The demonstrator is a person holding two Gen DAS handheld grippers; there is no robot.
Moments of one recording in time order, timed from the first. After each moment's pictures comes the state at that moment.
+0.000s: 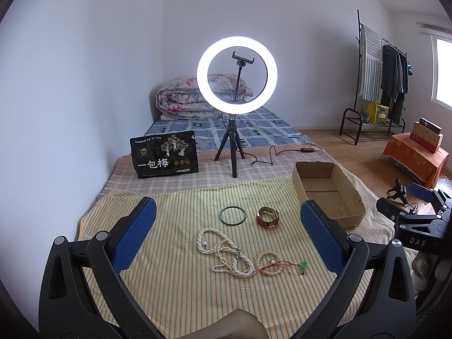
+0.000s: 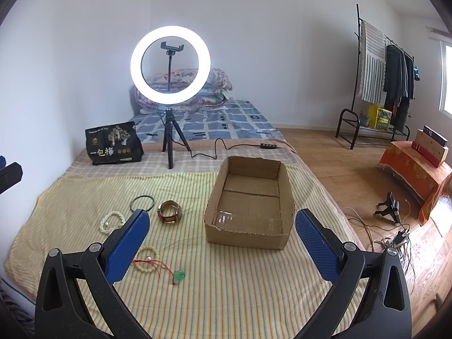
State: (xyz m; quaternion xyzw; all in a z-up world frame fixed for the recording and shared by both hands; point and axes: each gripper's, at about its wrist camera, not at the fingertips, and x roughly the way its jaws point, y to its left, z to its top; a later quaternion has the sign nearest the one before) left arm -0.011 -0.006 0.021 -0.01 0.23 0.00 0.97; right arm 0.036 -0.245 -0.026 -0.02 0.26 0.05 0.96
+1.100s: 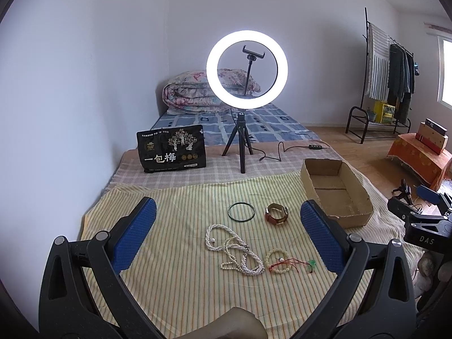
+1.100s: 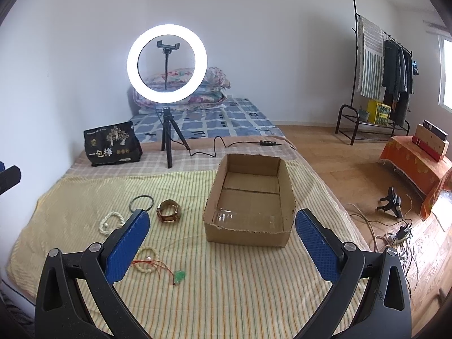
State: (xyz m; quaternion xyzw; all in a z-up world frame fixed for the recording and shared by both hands) left arm -0.002 0.008 -0.001 -0.01 0.24 0.02 0.97; right arm 0.038 -0.249 -0.033 -0.01 0.26 0.04 0.96
